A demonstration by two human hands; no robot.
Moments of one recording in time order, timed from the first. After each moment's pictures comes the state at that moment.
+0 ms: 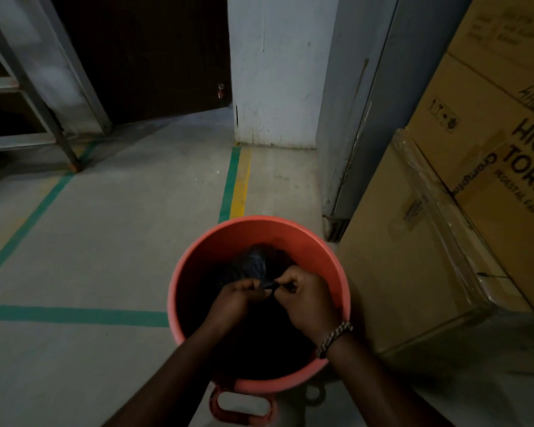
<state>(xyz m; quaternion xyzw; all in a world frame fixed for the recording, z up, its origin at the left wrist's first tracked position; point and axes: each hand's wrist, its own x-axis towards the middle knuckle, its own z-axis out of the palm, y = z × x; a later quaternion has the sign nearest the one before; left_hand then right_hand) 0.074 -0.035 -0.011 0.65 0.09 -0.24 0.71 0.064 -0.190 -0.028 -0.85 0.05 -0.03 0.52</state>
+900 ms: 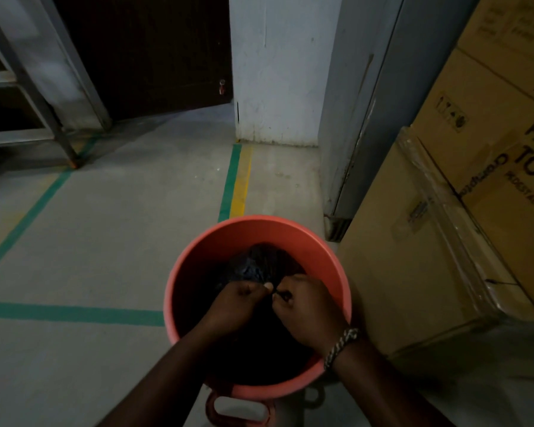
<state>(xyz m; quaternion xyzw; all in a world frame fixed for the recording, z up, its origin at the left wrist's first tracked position) 0.082 -0.031 -0.026 0.76 -0.02 -0.21 0.61 0.061 -0.200 -0.010 -0.95 -0.06 -0.01 0.30</state>
